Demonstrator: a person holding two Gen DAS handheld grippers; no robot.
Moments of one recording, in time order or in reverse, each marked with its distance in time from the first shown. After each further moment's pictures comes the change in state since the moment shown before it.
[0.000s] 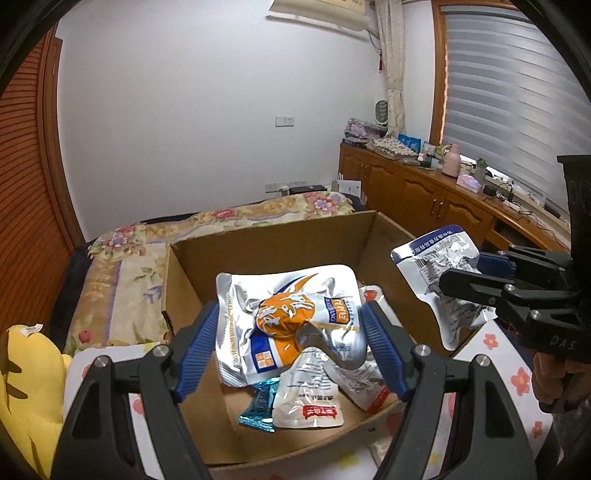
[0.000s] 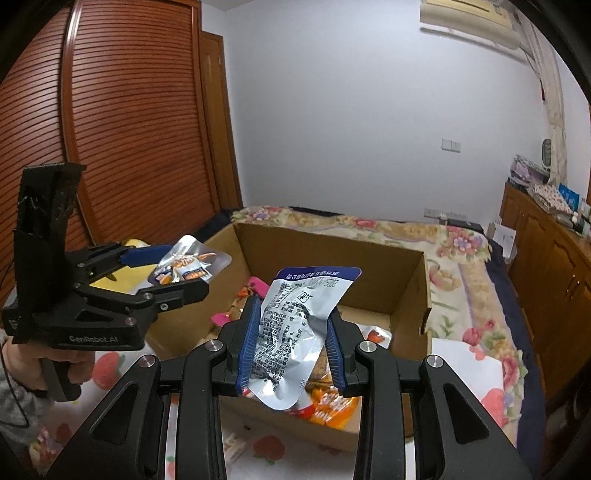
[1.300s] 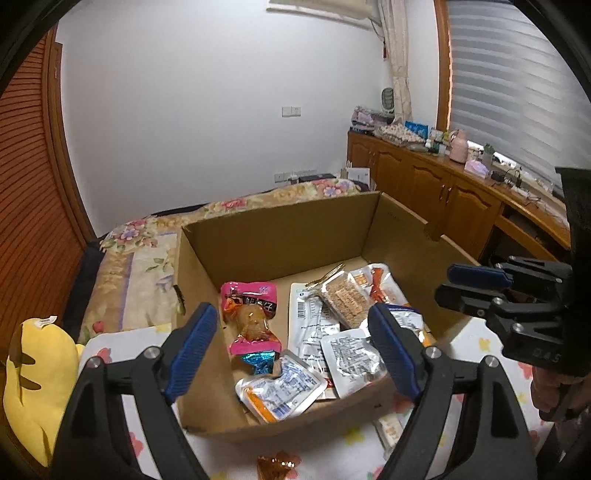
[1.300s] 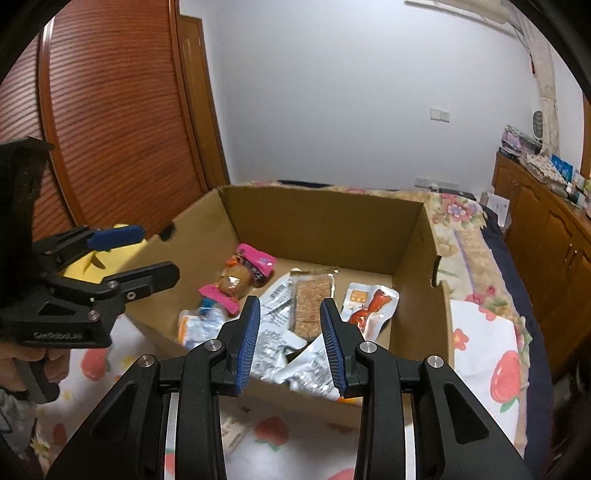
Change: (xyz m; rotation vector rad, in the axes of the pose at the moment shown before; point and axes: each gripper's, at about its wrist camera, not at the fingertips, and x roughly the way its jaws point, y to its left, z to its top) left arm -0.020 -0.015 -0.013 0.023 0.028 0.046; right arm 0.010 0.004 -0.026 0.063 0.074 -0.027
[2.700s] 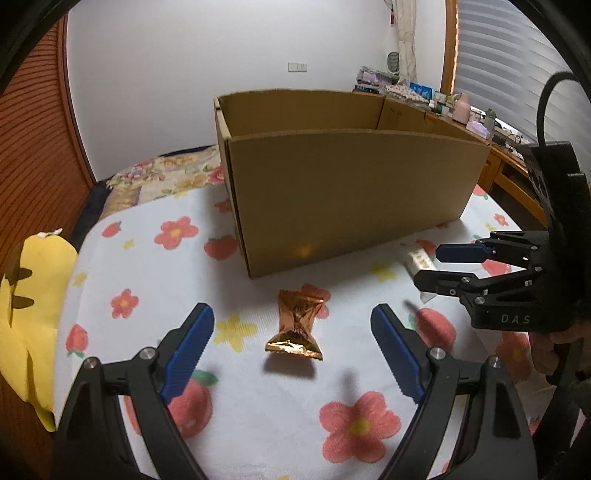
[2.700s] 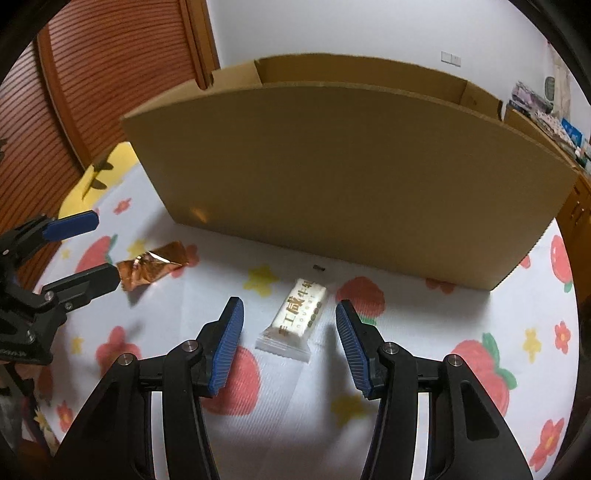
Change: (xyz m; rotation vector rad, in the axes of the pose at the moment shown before) left arm -0.022 0.030 -0.146 -0.024 0.173 -0.005; right arm 0.044 0.056 -0.106 -0.001 0.272 -0.016
